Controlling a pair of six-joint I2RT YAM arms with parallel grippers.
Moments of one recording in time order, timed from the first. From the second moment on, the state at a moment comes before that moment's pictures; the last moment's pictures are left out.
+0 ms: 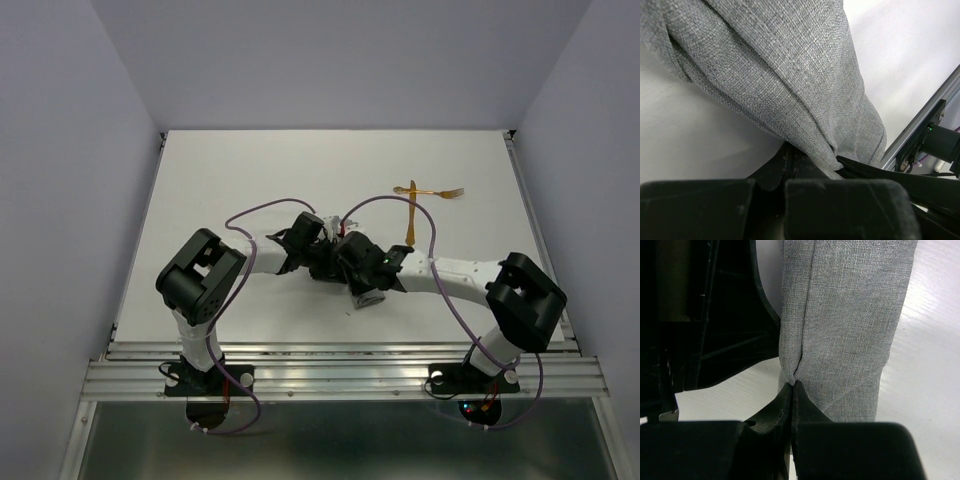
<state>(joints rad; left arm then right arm) -0.68 1.80 0.87 0.06 0.46 -0.66 0.92 1.59 0.96 -0.40 0.24 0.48</state>
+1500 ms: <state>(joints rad) -0.62 1.84 0.98 -0.02 0.48 -0.67 0.92 1.59 0.84 -0.20 0.24 0.57</state>
